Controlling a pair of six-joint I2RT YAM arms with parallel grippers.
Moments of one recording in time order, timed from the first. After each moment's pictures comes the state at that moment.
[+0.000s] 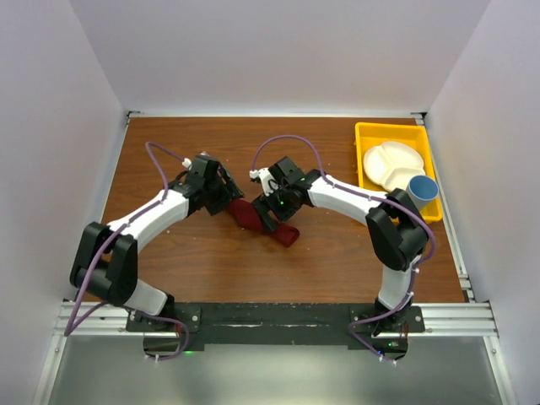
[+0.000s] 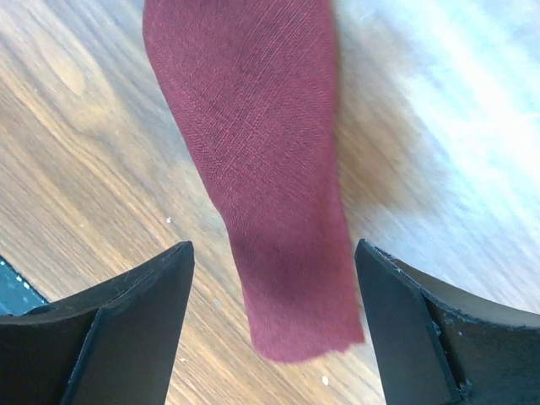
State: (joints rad) left arm -0.40 1.49 0.95 -0.36 0.00 -0.95; right arm 0.73 1.88 1.33 -0.54 -0.26 0.02
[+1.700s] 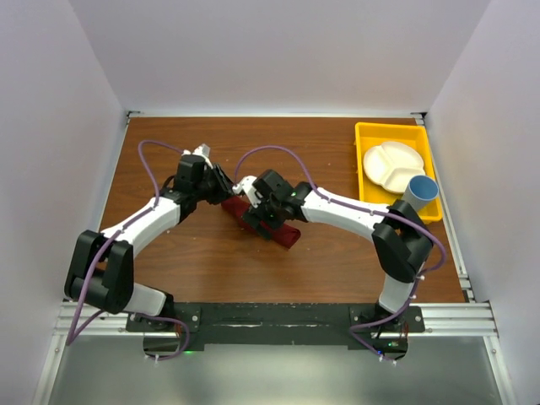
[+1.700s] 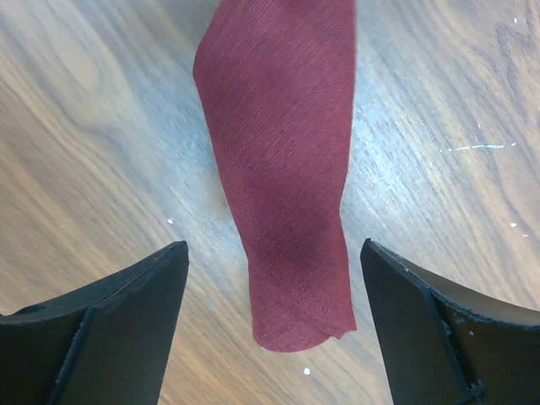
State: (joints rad) left arm -0.32 1.43 0.84 -0.06 0.22 -0.79; right arm 0.87 1.79 1.31 -0.51 -0.03 -0.07
